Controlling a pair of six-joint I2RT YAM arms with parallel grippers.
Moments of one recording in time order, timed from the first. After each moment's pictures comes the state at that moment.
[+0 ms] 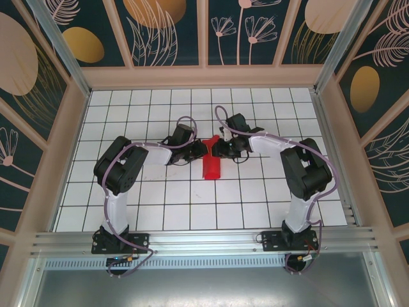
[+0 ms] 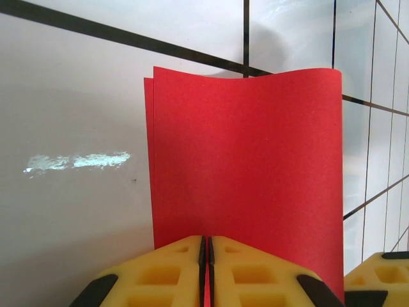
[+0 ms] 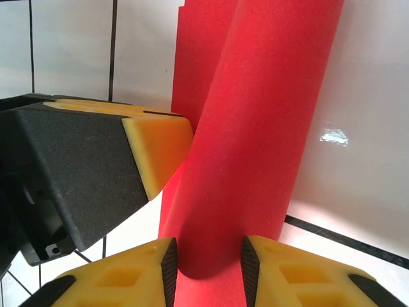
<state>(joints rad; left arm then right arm) -0.57 2.02 1.04 0.20 0.36 -0.89 0.52 1.83 1.14 -0.38 -0.41 0.46</state>
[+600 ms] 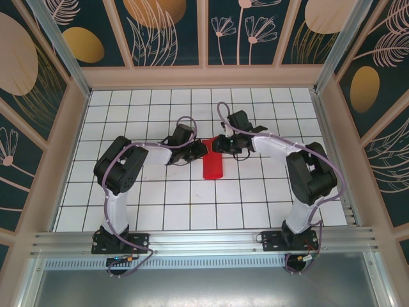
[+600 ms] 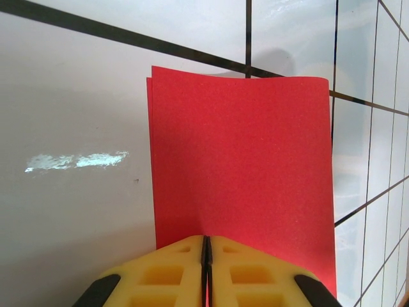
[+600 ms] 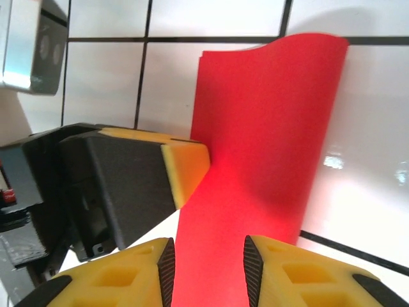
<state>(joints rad) -0.57 2.02 1.04 0.19 0.36 -0.89 0.53 1.77 1.14 -0.36 -0.37 0.47</state>
